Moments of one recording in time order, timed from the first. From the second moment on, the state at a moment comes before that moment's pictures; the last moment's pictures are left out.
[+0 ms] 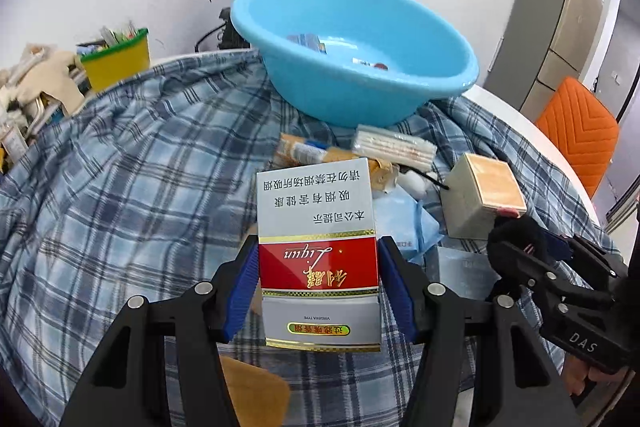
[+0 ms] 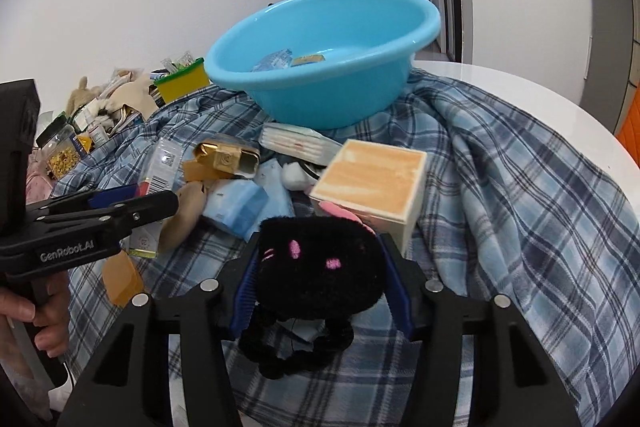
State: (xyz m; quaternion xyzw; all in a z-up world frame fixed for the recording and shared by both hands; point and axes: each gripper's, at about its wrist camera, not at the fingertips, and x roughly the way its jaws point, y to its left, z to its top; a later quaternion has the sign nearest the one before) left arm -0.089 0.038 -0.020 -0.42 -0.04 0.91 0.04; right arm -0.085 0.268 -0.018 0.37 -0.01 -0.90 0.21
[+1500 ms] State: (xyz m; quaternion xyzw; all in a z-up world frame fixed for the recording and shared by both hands) left arm -0.092 0.054 0.076 -0.32 -0.01 0.94 0.09; right arm -0.080 0.262 0.079 0.27 0.01 -0.95 0.12
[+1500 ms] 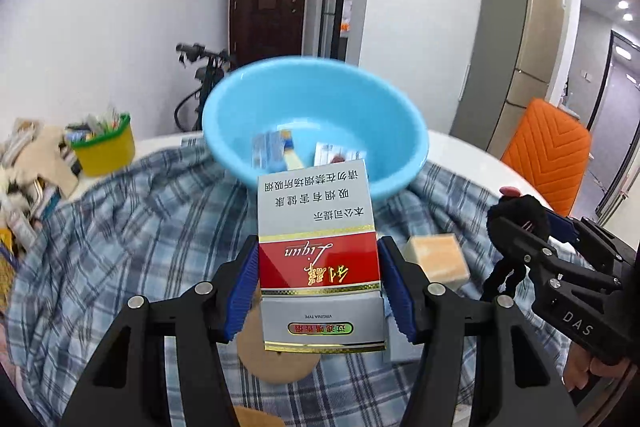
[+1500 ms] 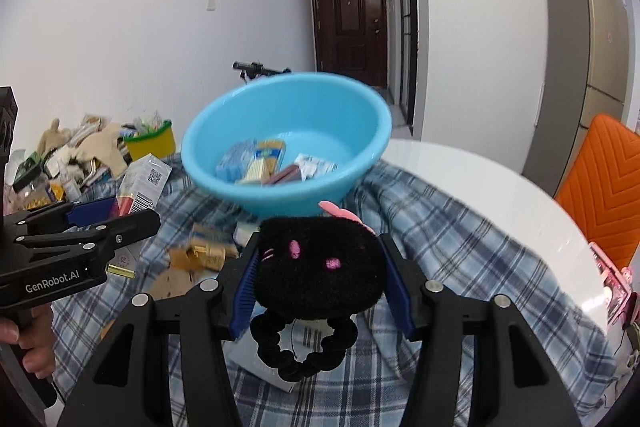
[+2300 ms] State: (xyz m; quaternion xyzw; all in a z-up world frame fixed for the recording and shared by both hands) left arm -0.094 0.061 0.196 -0.22 0.00 0.97 0.10; right arm -0.070 0.249 0.185 0.18 0.02 -0.98 0.10
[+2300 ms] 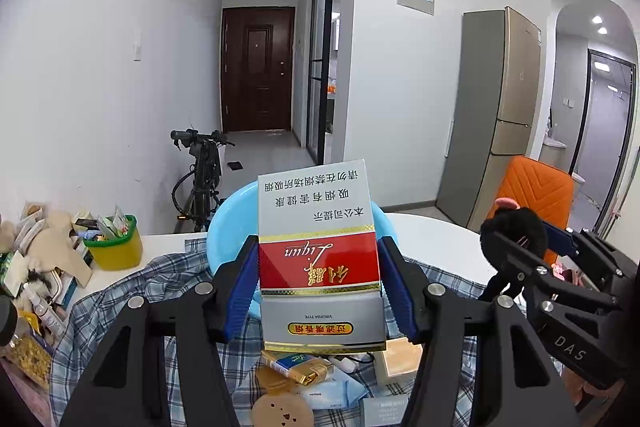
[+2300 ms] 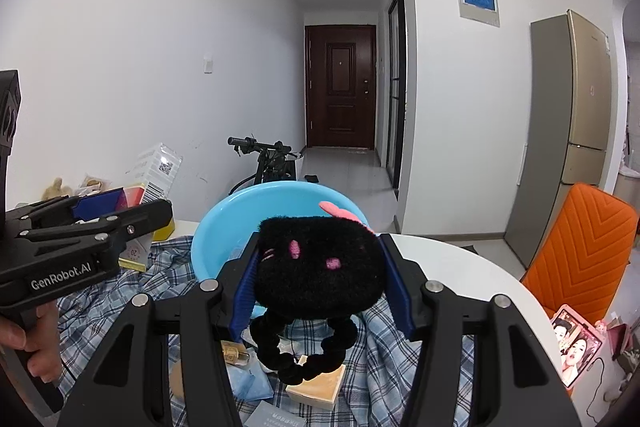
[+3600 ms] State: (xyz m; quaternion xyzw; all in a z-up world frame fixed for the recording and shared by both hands) left arm -0.225 0.054 0.160 -0.22 -0.02 0.97 0.07; right arm -0.173 0.240 0.175 0.15 0.03 -0.98 0.12
